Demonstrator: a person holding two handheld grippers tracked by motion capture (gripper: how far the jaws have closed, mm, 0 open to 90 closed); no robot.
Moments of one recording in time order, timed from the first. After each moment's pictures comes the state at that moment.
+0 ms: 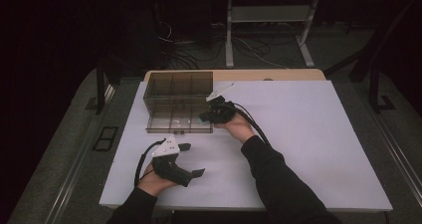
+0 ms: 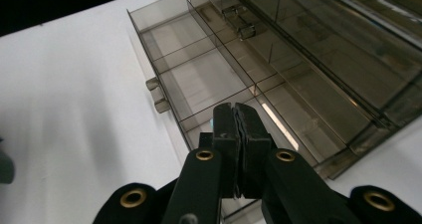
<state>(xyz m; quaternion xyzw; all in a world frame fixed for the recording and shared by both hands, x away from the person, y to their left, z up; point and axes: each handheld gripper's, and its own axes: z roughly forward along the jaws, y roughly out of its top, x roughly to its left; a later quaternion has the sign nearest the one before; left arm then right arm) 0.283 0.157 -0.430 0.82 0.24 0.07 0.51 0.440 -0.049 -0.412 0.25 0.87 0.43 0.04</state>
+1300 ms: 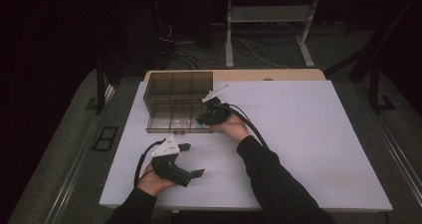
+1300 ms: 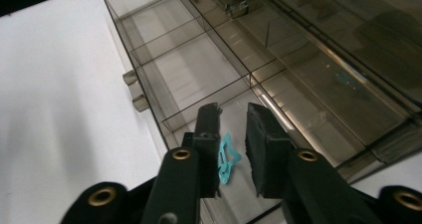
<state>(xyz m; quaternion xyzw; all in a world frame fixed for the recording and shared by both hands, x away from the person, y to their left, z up) 0.283 0.158 -0.430 0.82 0.24 0.07 0.51 0.450 -0.037 -0.428 0.27 0.87 0.41 0.03</state>
